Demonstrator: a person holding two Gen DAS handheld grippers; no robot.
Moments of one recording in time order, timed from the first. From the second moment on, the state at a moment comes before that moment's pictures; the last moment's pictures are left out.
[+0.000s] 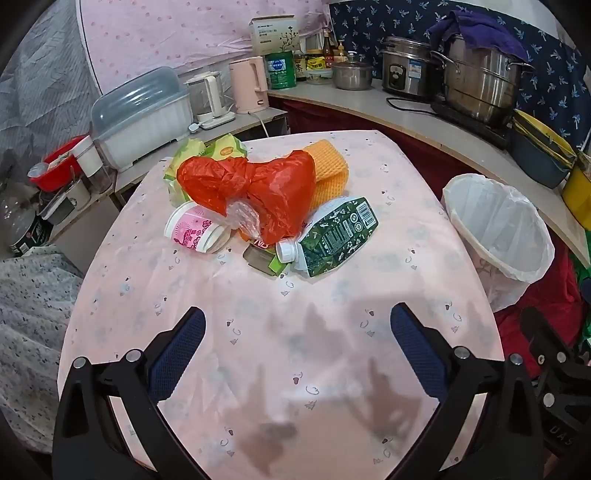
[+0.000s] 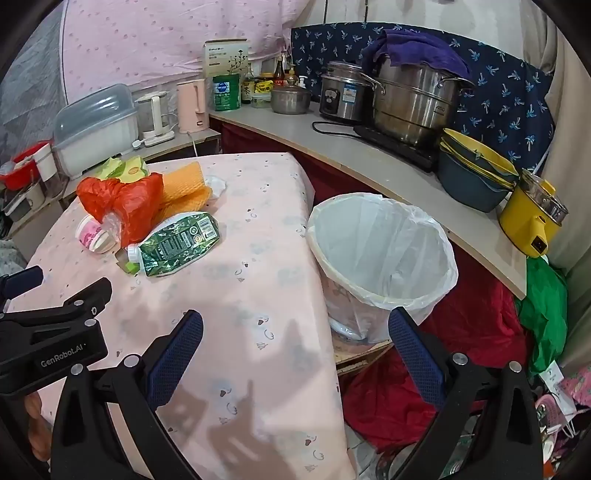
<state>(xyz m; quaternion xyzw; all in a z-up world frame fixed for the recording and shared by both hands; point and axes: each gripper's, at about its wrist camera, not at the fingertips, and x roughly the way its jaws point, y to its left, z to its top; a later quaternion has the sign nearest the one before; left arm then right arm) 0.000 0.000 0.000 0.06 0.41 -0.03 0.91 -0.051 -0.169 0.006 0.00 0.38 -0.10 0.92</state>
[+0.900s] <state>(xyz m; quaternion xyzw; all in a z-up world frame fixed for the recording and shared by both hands) -0.001 0.000 0.001 0.06 0.42 -0.02 0.91 -0.048 -0.167 0.005 0.00 0.38 -0.09 0.92</state>
